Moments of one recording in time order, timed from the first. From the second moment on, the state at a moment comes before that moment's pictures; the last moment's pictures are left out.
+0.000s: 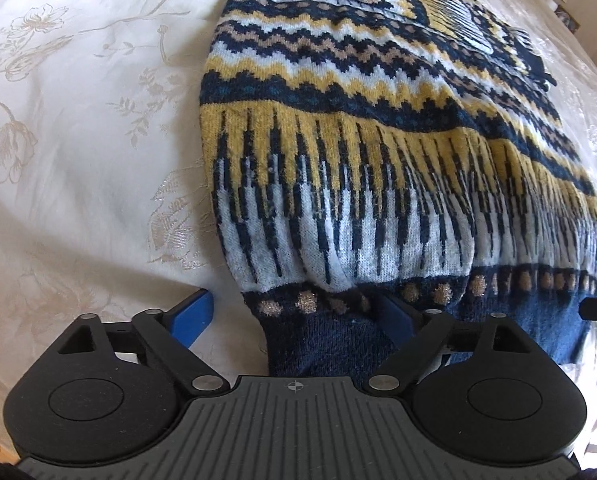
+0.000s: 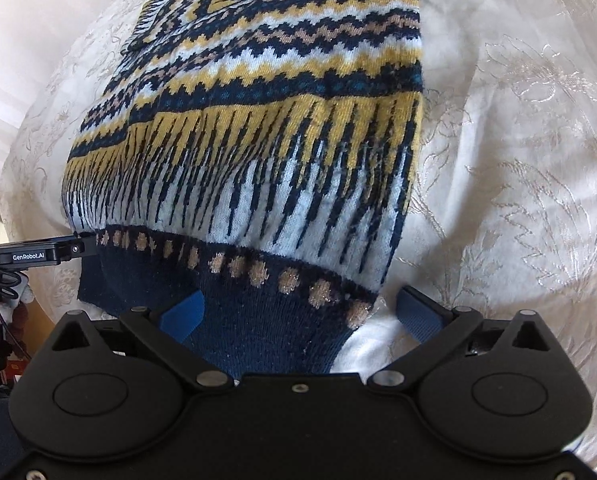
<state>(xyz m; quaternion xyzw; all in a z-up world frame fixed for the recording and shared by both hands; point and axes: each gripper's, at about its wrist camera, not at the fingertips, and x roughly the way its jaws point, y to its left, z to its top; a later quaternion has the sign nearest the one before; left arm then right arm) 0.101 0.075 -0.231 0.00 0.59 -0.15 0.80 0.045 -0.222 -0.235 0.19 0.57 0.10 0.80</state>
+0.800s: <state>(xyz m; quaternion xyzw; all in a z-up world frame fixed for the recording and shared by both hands) 0.074 0.073 -0.233 -0.01 0.60 -0.18 0.78 0.026 -0.223 -0.229 0.23 0.57 0.13 0.78</state>
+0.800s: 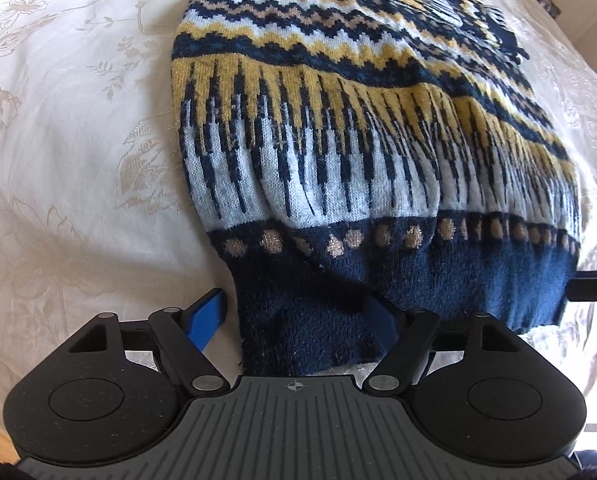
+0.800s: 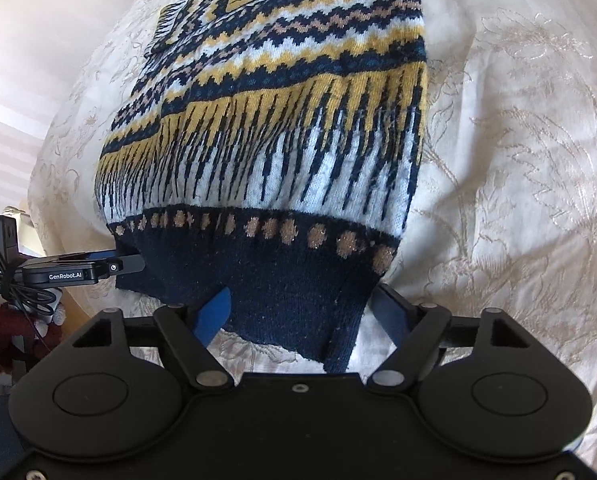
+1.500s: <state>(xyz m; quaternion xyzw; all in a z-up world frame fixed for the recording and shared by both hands) 0.100 0.092 -0.130 -0.13 0.51 -0.21 0.82 0.038 -0.243 -0.163 0.32 0.49 0.14 0.80</state>
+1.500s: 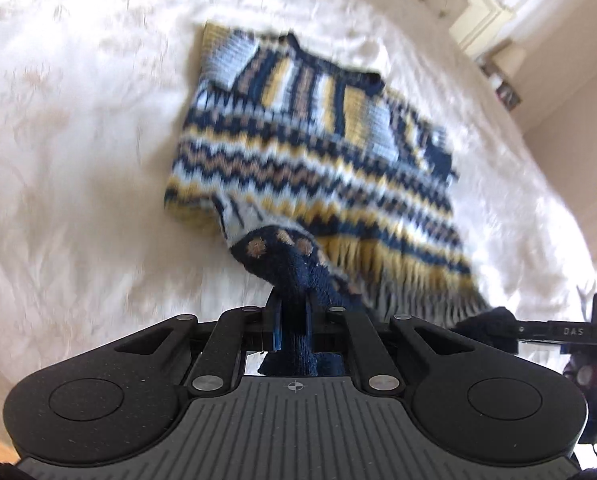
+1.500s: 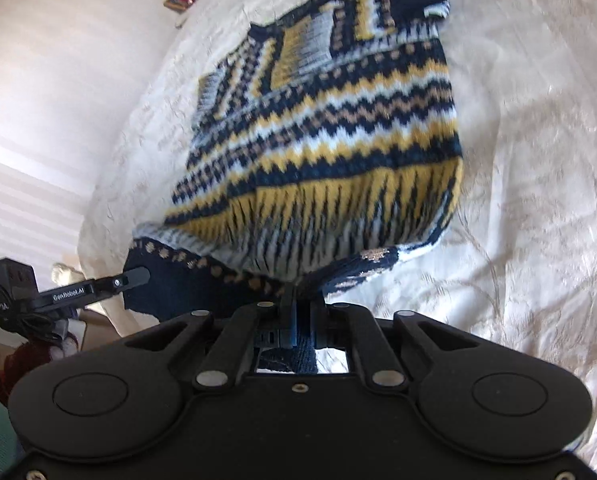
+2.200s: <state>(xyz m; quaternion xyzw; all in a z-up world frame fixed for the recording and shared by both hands) 0.305 0.055 -0.091 -0.16 0.39 -0.21 0.88 0.254 -0.290 -0.106 0.33 0.34 0.09 0.88</state>
